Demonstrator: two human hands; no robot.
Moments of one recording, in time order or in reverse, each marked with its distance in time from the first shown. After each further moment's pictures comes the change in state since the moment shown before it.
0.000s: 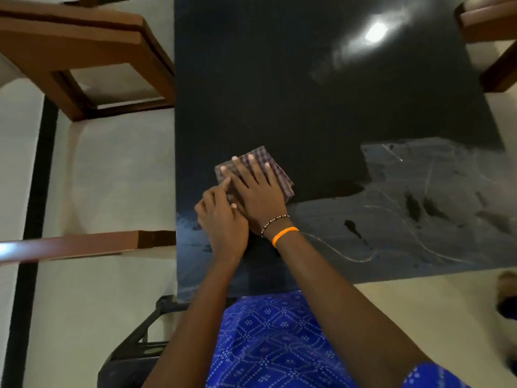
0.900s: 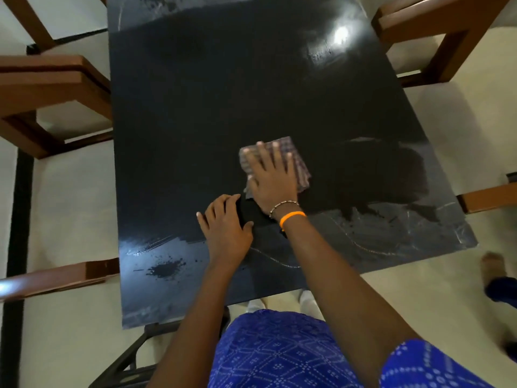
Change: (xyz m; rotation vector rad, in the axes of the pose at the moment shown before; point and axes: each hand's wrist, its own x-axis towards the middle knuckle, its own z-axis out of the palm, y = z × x) left_hand -0.037 0.074 0.073 0.344 -0.259 0.217; right_hand -0.032 0.144 -0.040 0.091 0.009 0.337
